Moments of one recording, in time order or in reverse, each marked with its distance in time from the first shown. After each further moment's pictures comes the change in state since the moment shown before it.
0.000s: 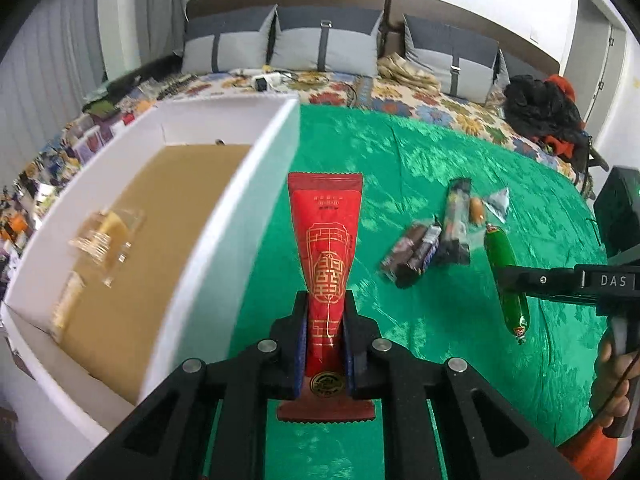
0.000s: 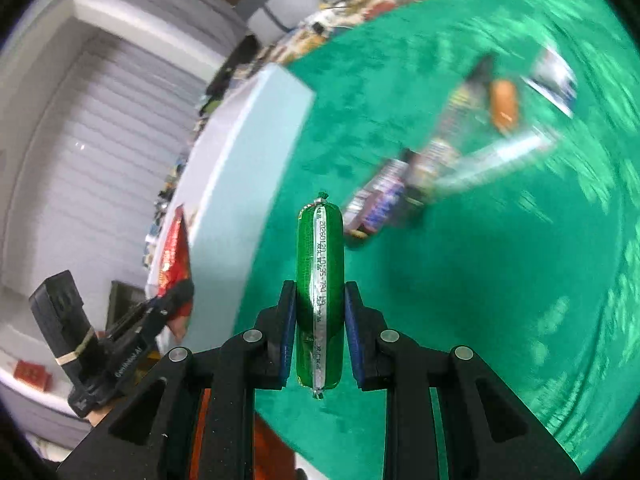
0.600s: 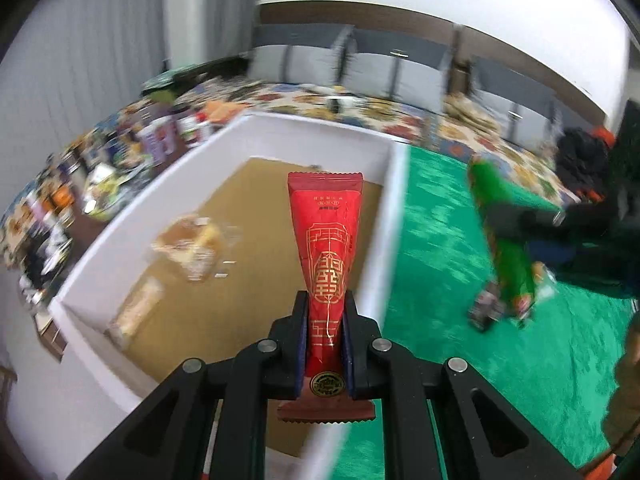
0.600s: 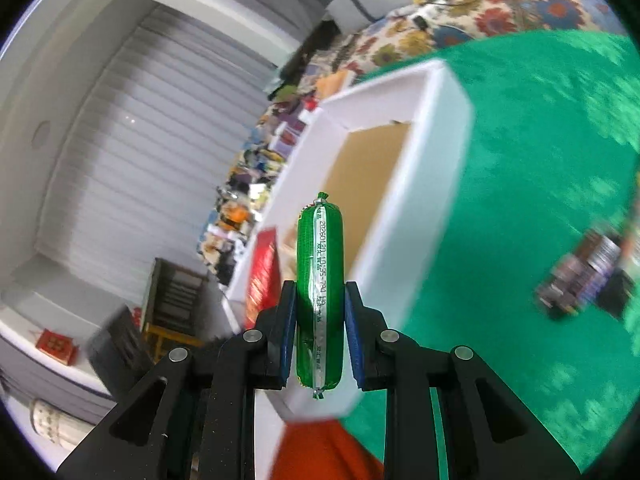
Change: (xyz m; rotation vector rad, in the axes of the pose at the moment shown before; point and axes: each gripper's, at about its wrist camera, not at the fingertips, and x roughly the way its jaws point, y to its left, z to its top) left arm -0.028 0.123 0.020 -0.179 -0.063 0.140; right arm 0.052 0.143 0.035 -0.101 0.025 0.187
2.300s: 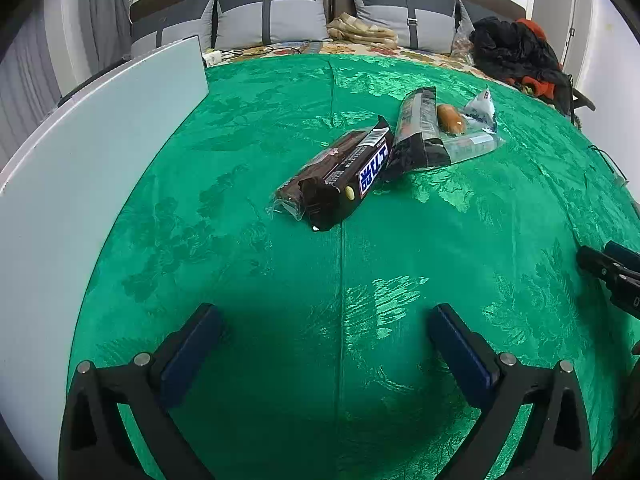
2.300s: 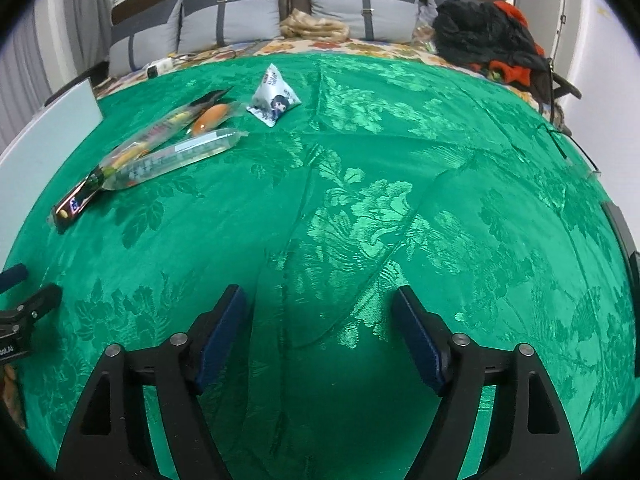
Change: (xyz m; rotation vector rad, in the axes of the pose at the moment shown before) left arm 0.121 -0.211 -0.123 0.326 0.112 -0.188; right arm -0.184 -0.224 -0.169 0.001 -0.288 -1.033
